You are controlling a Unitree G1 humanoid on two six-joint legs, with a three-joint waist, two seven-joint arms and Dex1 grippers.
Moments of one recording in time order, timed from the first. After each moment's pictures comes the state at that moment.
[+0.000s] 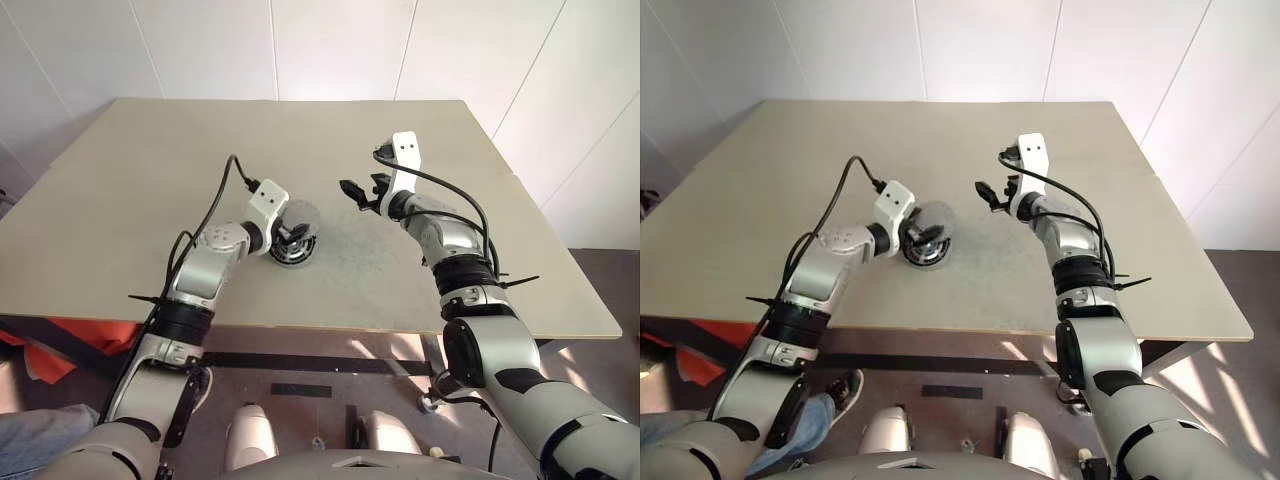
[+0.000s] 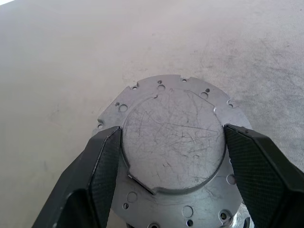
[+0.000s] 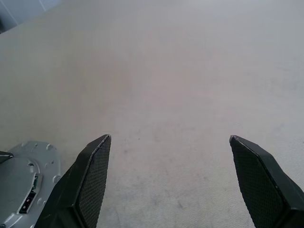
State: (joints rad) left arm -0.58 0.26 -0.13 0.18 -0.03 0.53 -0.57; right arm -0.89 -0.18 -0.11 0.70 0.16 0.37 0.46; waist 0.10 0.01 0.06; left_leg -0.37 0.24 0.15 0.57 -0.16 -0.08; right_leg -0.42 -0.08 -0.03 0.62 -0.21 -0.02
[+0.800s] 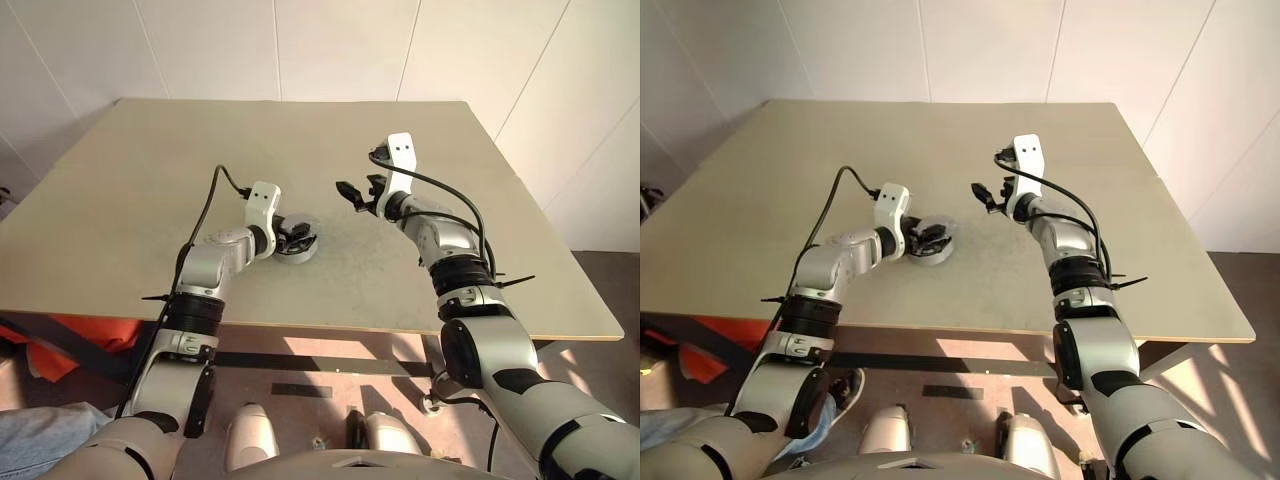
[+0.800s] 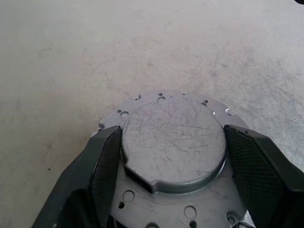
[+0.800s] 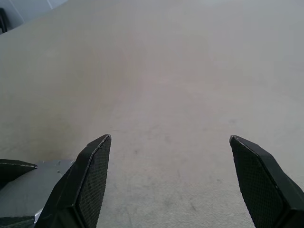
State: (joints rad) left arm -0.64 0.16 0.01 0.26 -0.18 0.76 -0.46; right arm -0.89 -0.17 -0.10 0.70 0.16 0.37 0.45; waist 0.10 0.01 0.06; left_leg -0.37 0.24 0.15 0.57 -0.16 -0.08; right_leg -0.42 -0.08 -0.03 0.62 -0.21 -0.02
